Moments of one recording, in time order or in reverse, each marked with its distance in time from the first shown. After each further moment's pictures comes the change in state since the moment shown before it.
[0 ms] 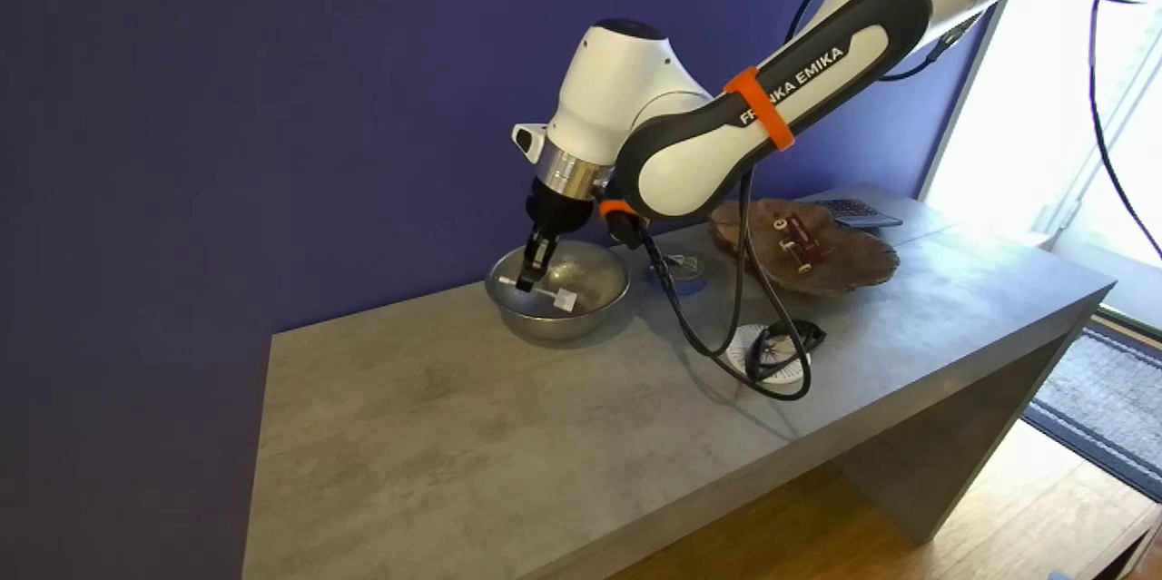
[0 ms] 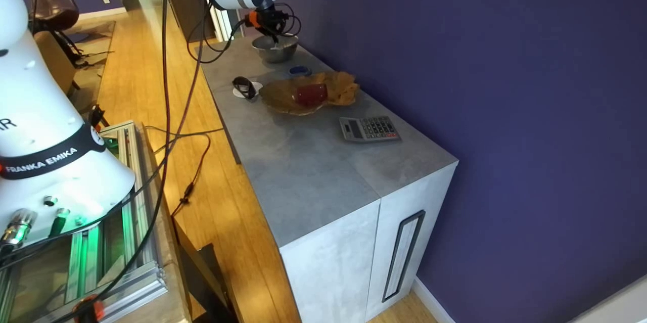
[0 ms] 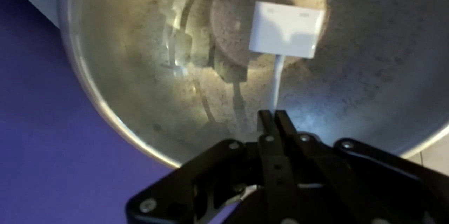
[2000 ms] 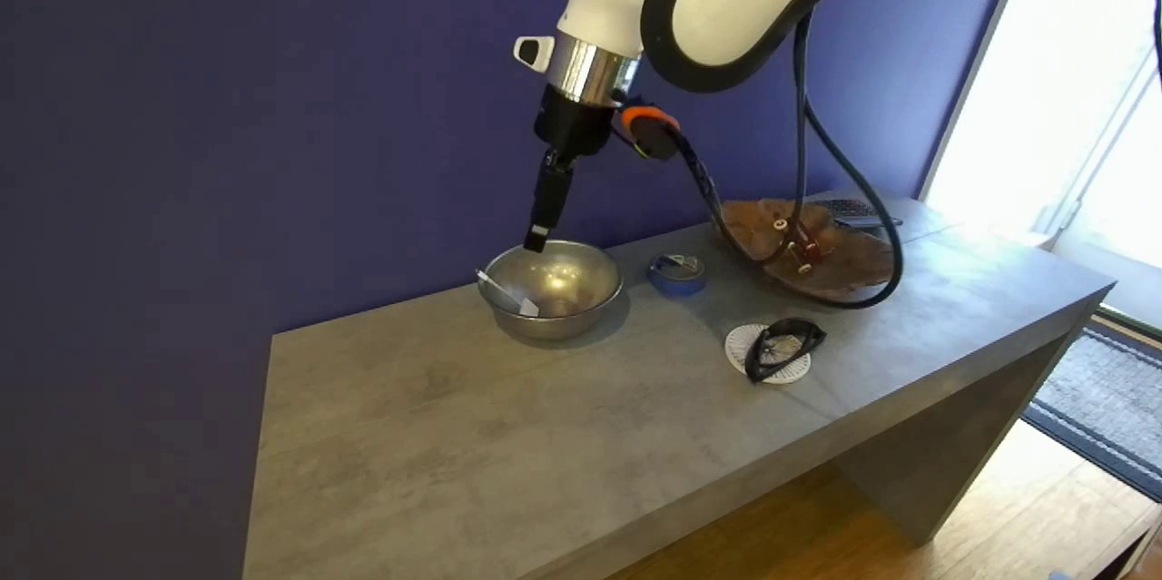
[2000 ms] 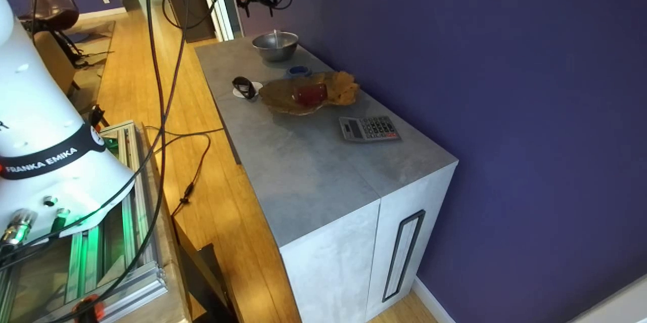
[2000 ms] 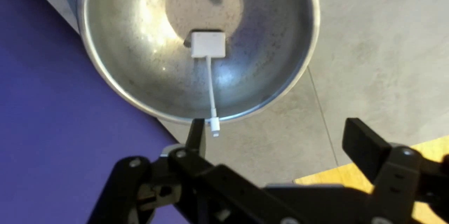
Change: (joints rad) arm -0.168 -0.289 0.230 -0.265 0.033 -0.170 -0.112
